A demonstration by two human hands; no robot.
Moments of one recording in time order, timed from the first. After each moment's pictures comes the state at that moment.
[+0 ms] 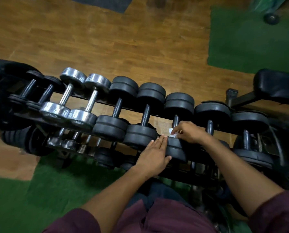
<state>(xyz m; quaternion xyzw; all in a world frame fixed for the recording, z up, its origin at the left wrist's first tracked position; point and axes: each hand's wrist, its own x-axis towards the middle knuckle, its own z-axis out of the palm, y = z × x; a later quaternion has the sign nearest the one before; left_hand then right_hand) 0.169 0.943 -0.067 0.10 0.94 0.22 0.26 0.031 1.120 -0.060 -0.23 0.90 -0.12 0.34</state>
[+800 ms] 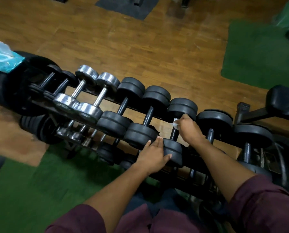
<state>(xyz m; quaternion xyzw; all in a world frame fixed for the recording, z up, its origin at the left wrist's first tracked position) 0.167 0.964 -0.053 0.00 0.94 0.21 0.28 0.022 1.115 -0.075 -0.19 0.96 -0.08 0.18</state>
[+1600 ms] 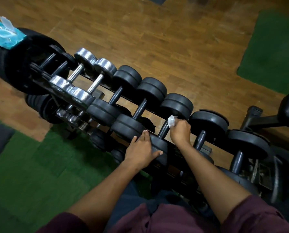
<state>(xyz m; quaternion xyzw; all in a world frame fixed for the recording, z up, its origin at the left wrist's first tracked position) 0.156 1.008 -0.049 -0.16 0.93 0.20 0.25 0.019 1.132 -0.118 -0.02 0.94 -0.29 0.18</state>
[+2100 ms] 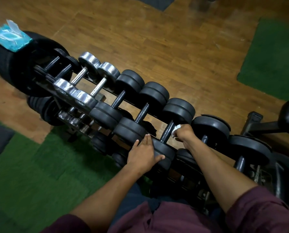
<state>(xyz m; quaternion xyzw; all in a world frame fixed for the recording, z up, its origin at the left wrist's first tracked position) 0.158 1.009 -0.046 -0.16 0.94 0.20 0.24 -0.017 1.141 -0.147 0.15 0.82 -0.38 0.40</state>
